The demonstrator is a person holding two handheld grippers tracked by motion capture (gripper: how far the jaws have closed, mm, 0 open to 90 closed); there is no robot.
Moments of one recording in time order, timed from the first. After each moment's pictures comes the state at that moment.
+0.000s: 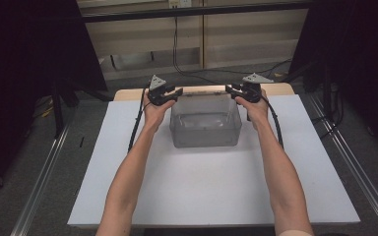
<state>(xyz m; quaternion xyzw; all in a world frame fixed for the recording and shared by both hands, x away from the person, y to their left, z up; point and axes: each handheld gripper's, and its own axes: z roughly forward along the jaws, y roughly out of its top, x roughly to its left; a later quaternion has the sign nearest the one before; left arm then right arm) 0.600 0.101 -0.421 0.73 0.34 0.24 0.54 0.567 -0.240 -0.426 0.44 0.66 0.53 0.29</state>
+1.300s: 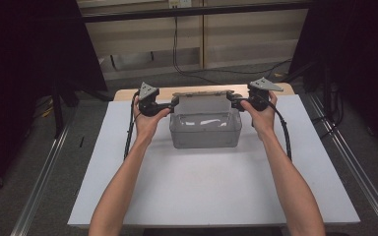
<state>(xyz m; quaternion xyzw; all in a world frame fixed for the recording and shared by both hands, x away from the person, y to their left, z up) 0.546 0.128 -0.408 0.71 0.35 0.24 0.56 0.515 -0.241 -0.403 0.44 0.64 0.53 0.33</state>
